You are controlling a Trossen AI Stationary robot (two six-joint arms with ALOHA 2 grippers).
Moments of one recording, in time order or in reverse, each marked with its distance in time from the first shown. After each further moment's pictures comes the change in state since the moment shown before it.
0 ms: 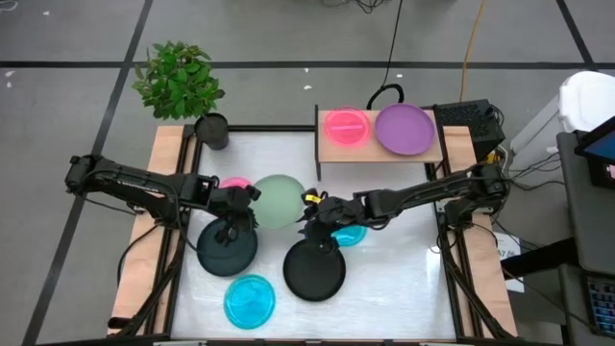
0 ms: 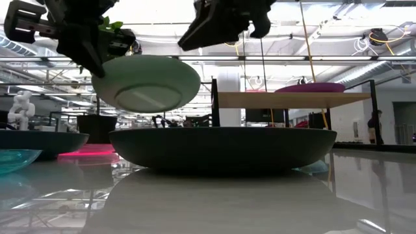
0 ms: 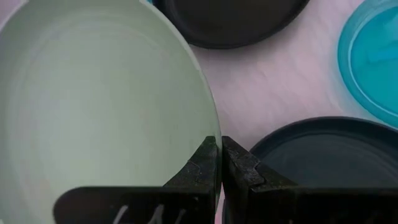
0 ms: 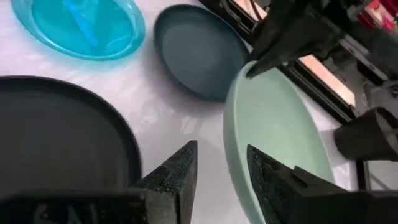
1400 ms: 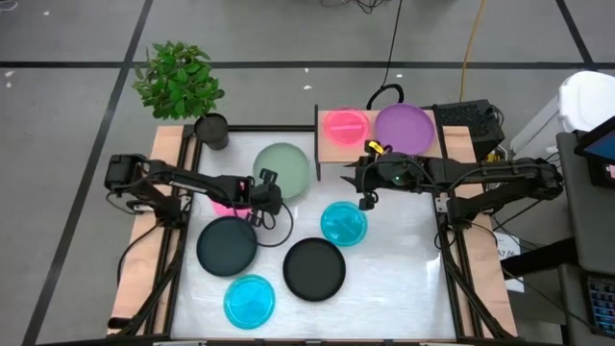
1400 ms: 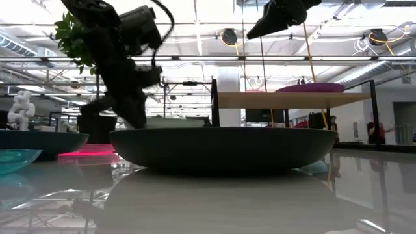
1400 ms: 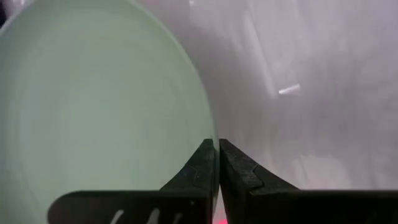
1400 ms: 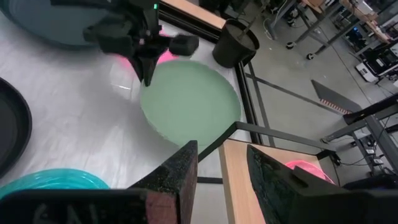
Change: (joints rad) left arm 0.155 0.393 -0.002 0.226 -0.427 0.074; right arm -0.174 -0.542 -0.268 -0.169 0.240 0.136
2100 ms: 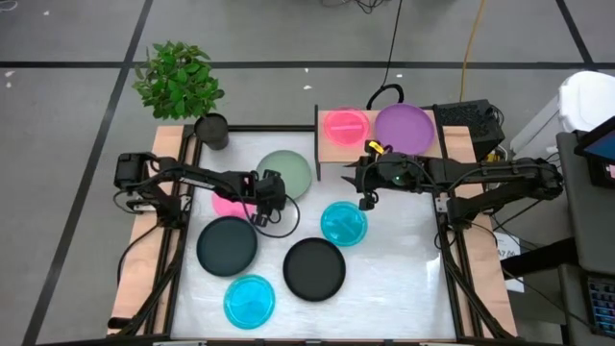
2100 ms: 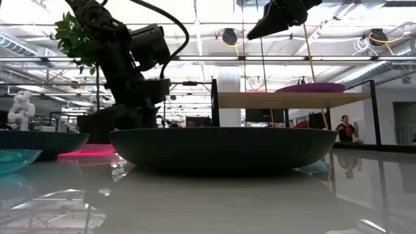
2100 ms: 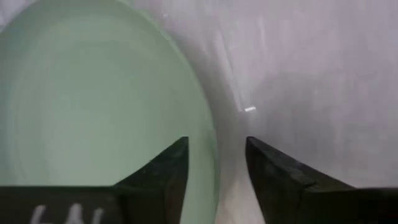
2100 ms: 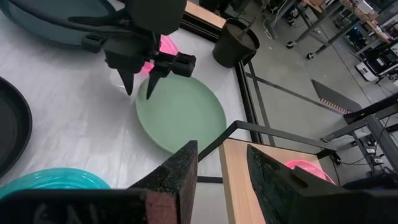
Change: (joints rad) left arm 0.081 0.100 0.001 0.099 0.196 -0.046; right arm 0.000 0.000 0.000 -0.008 -0.001 0.002
